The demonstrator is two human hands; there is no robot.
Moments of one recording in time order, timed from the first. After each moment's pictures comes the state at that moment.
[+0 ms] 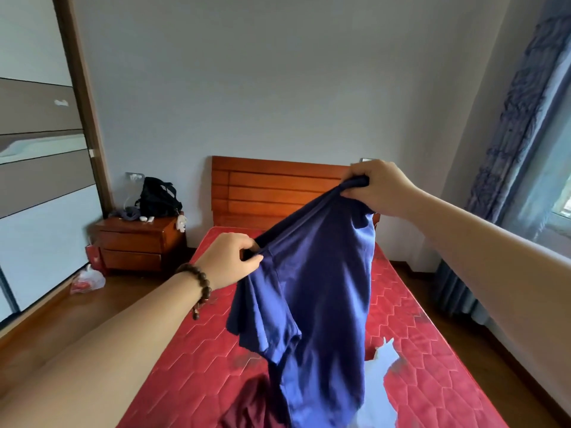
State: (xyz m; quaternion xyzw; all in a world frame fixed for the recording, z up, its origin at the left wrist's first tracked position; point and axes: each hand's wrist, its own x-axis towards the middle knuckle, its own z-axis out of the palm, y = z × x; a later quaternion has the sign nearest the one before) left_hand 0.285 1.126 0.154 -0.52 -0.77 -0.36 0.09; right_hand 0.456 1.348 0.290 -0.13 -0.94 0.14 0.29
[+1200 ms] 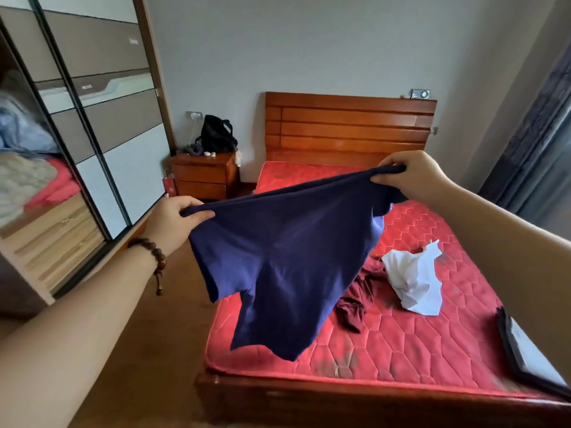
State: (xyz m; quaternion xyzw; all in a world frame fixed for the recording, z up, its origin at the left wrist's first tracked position) left_hand 0.303 0.621 0.082 -0.32 -0.81 -0.49 0.08; right_hand 0.519 0.974 0.177 -0.23 -0.89 0.30 0.27
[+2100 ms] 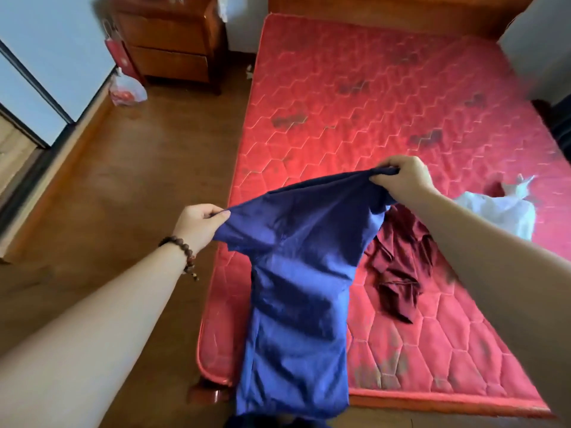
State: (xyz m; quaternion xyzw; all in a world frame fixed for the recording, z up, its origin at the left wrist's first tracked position) left_hand 0.012 0.788 -0.244 -0.14 -0.85 -0.47 -0.18; right_hand 0.172 1.122 -0.157 -0.38 -0.86 0.32 0.10
